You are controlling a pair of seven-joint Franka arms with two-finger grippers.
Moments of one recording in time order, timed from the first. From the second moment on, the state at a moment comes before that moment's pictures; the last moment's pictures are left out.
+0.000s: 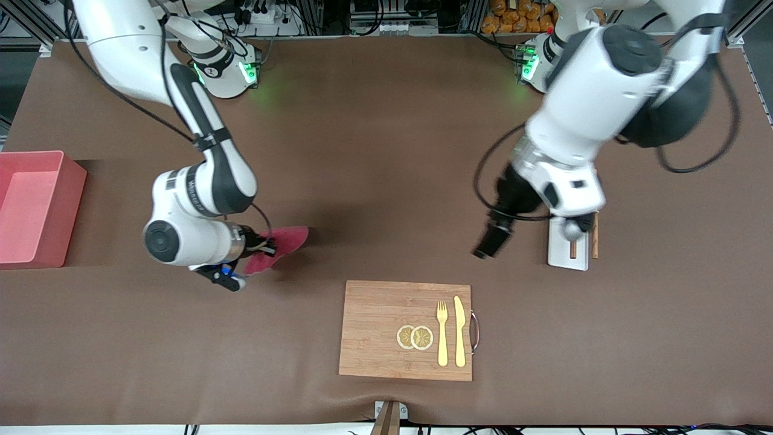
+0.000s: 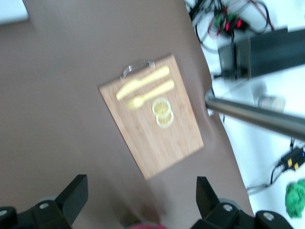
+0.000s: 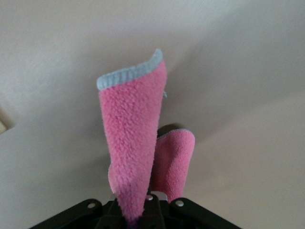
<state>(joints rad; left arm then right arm) -0.03 0.35 -0.49 -1.38 0.09 2.05 -1.60 0.27 0.57 -0.05 -1.63 0.30 1.97 0.47</state>
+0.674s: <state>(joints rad) 0.31 0.35 -0.49 -1.39 0.09 1.85 -1.01 -0.20 0.57 -0.06 -1.62 0.12 1.96 -0.37</state>
